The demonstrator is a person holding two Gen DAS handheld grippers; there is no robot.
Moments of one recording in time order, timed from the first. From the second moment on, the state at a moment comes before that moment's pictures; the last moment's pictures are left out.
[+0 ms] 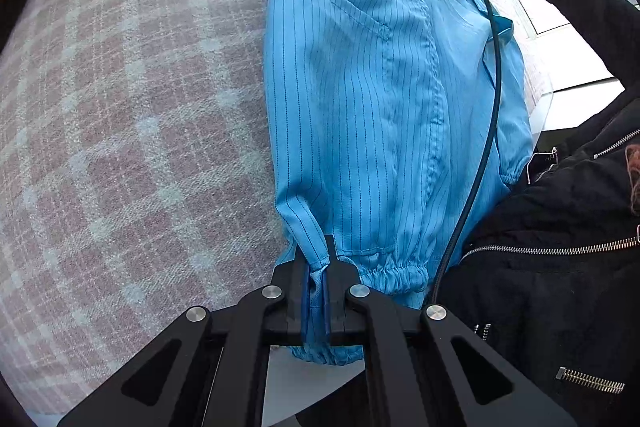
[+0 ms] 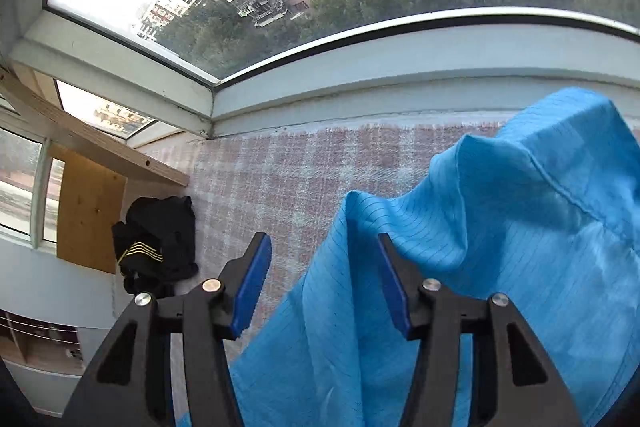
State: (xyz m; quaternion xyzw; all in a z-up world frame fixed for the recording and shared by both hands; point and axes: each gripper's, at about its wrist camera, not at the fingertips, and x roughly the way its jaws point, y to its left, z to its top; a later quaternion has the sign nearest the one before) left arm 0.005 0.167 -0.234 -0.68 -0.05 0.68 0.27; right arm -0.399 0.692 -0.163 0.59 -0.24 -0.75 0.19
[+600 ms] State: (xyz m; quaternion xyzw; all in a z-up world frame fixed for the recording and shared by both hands) left arm -0.008 0.180 -0.245 -0.69 -0.03 0.67 0.27; right arm -0.386 0.633 -0.176 0.62 -0.05 -0.76 0.16
